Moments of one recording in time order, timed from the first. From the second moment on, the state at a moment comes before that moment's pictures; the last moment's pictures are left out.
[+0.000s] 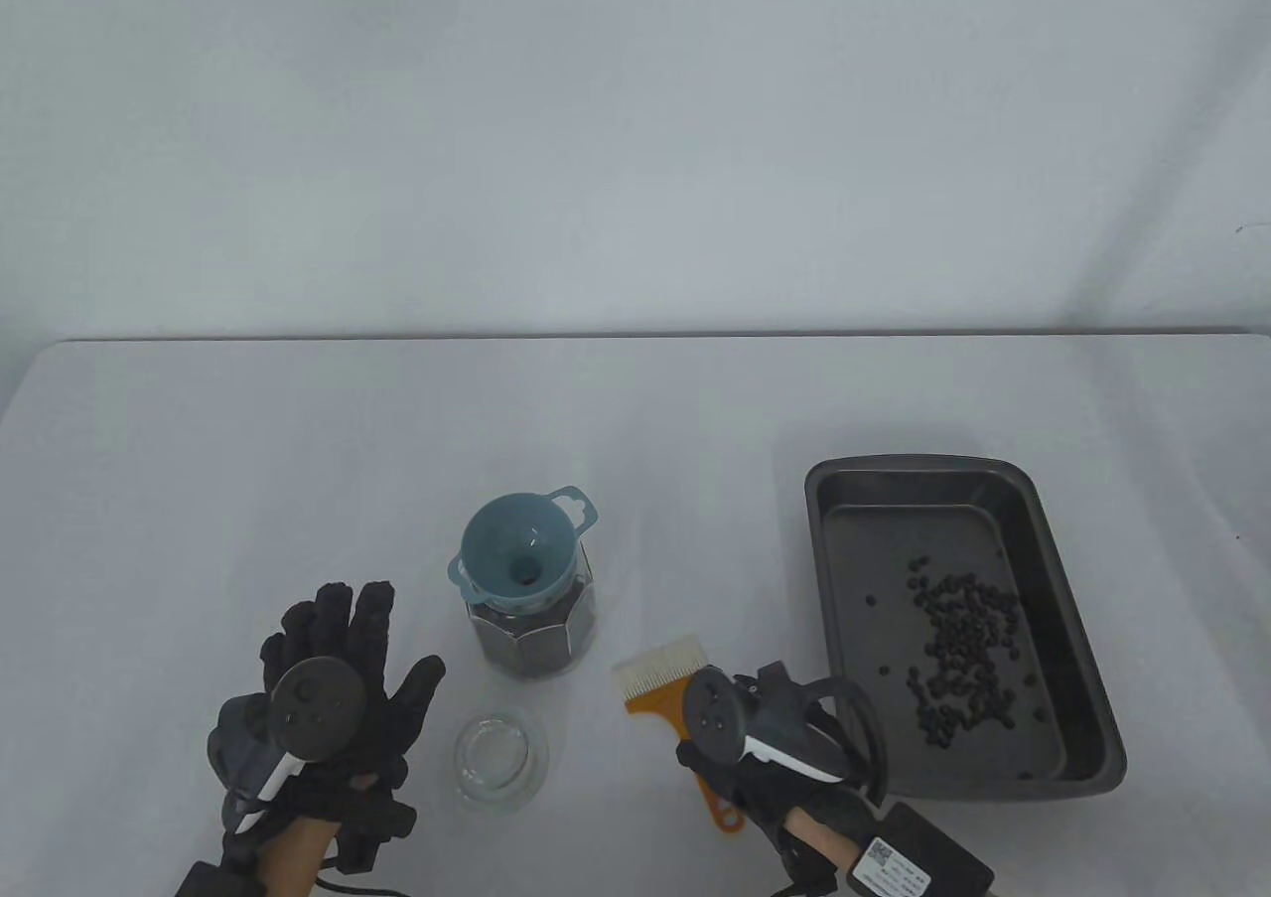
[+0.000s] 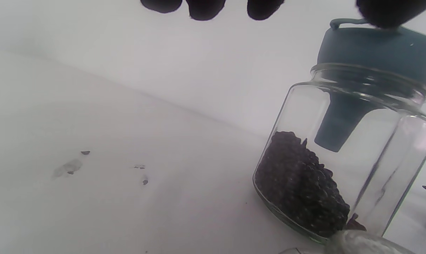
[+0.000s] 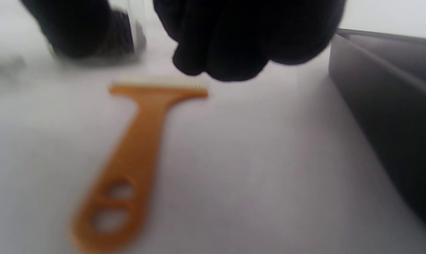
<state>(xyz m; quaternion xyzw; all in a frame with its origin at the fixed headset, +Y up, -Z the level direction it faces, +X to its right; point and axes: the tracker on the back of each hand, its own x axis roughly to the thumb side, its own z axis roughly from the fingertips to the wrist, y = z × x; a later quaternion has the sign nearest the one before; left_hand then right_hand) -0.282 -0.696 -0.258 0.04 0.03 0.16 0.99 0.069 -0.730 -0.272 -0.14 -0.11 -0.98 0.07</state>
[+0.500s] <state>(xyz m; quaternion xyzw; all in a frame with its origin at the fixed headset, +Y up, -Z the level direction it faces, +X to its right) -0.282 -0.696 -0.259 0.04 0.03 0.18 0.98 0.072 -0.765 -0.280 -0.09 -0.17 -0.98 0.04</state>
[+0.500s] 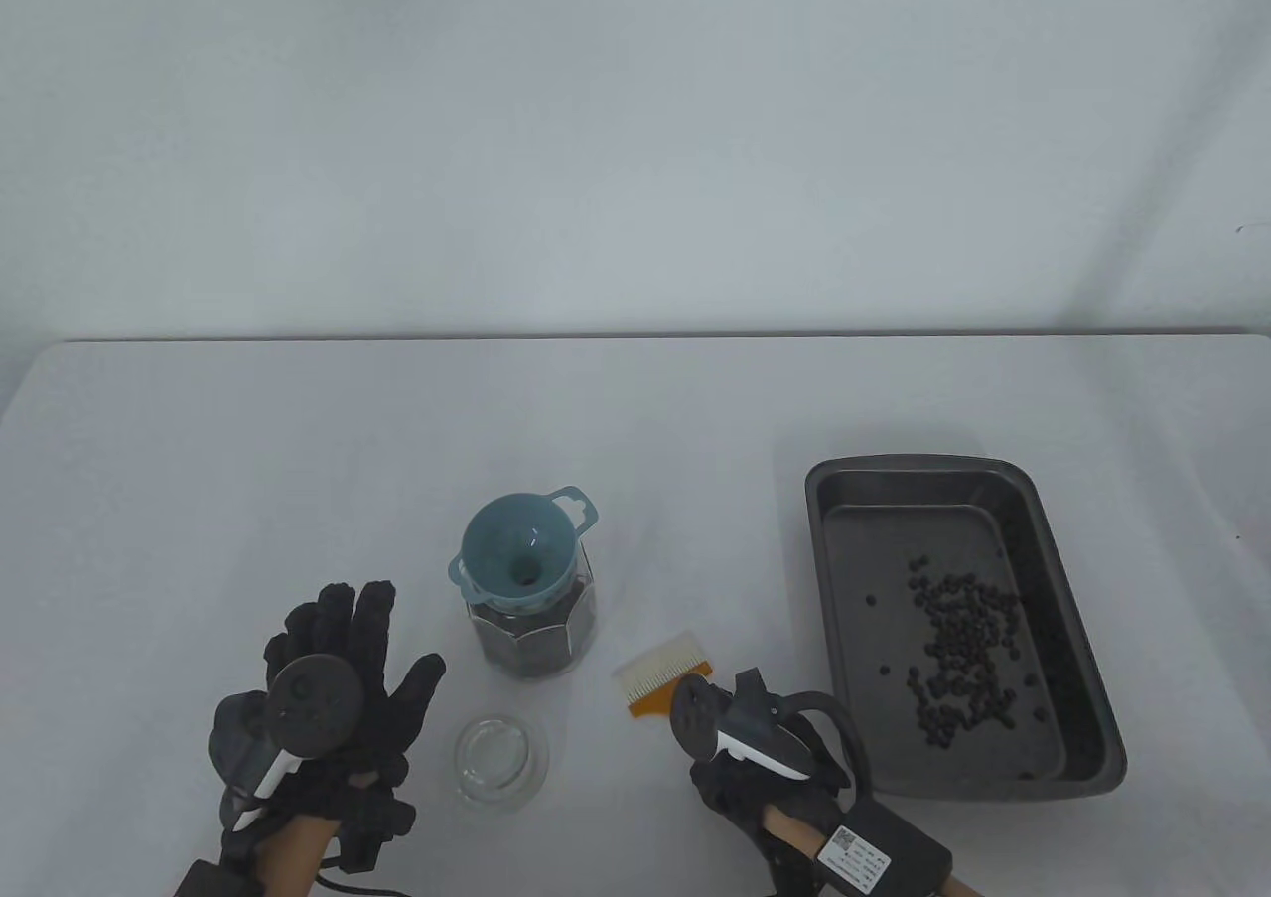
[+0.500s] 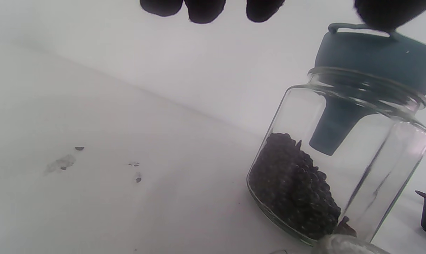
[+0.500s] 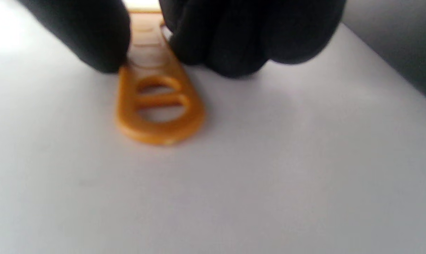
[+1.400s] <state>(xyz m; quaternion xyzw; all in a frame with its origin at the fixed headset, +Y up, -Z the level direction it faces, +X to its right) -0.284 -0.698 -0.258 0.02 0.04 0.19 0.98 0.069 -0.766 -0.270 -0.19 -0.07 -0.97 0.10</state>
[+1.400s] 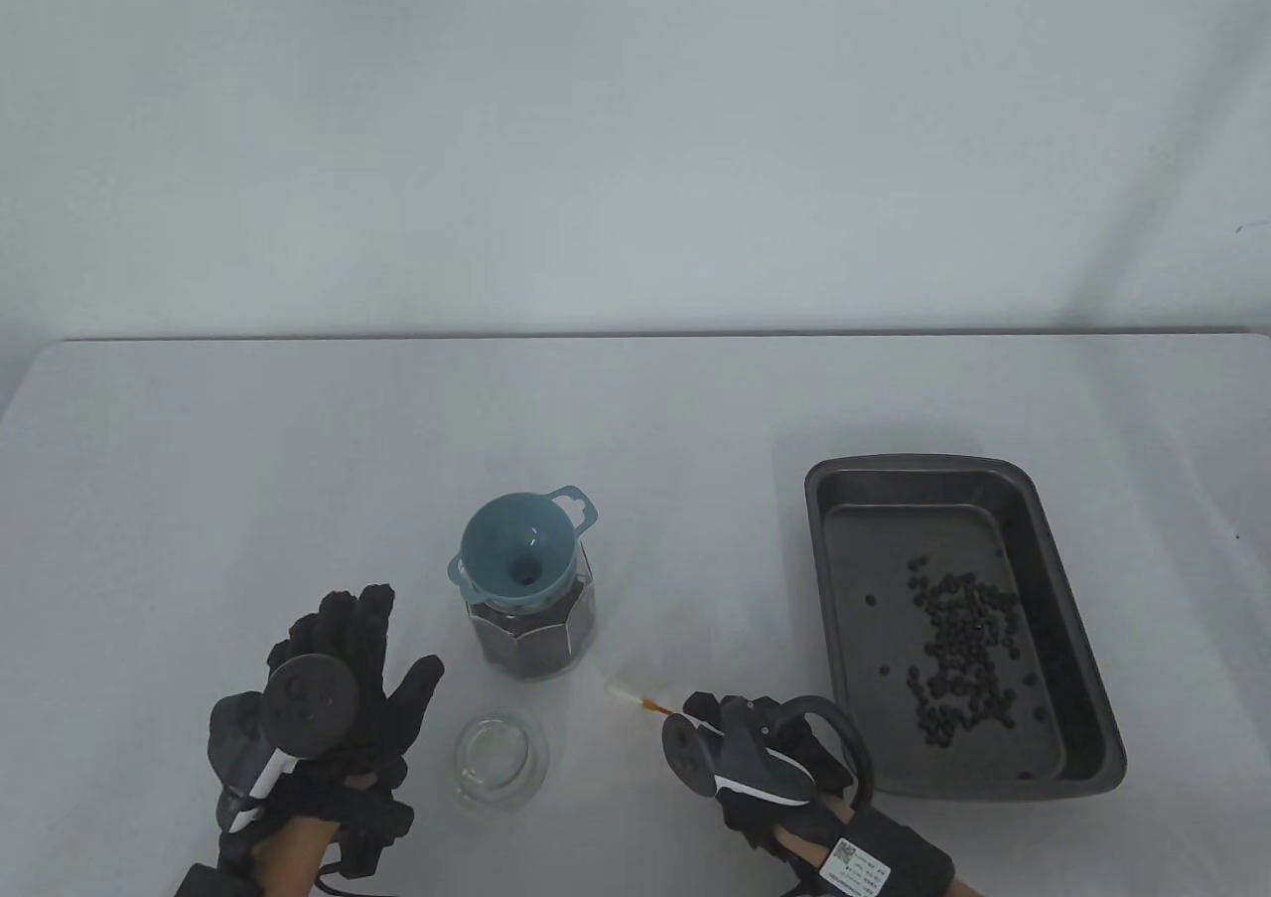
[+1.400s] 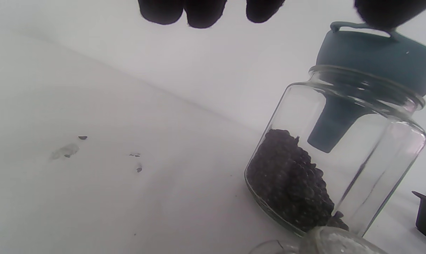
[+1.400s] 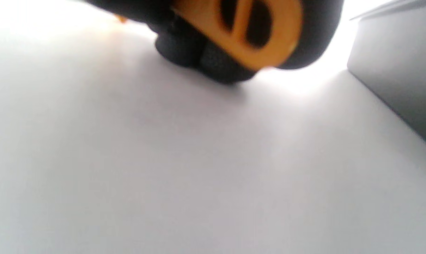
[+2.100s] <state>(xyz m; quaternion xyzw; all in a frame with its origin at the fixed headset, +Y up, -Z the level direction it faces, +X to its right) -0.287 -0.699 -0.260 0.00 0.04 0.21 0.98 0.203 -0.619 -0.307 -0.07 0.13 -0.99 0.04</state>
